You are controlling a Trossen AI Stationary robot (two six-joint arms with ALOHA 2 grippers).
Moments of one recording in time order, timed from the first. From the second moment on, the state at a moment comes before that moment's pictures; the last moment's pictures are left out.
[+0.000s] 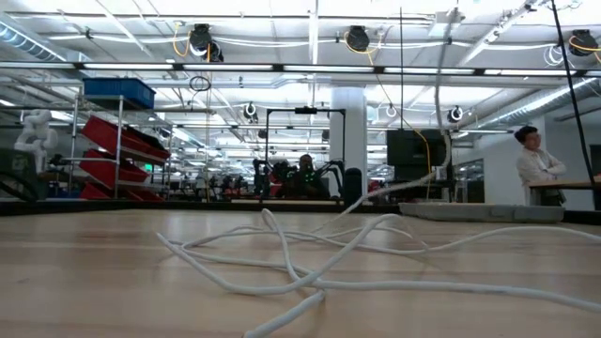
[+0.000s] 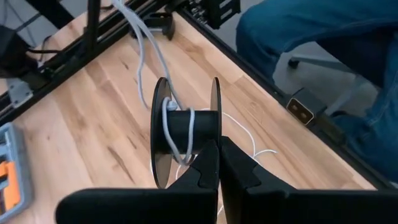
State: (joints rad) left arm -0.44 1.73 1.71 -0.73 0.00 0.31; right arm 0.81 1.39 1.03 0.39 0.78 -0.19
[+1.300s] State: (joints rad) left arm -0.47 1.77 1.71 -0.46 0.17 0.59; right arm 0.61 1.50 1.07 0.15 0.55 0.03
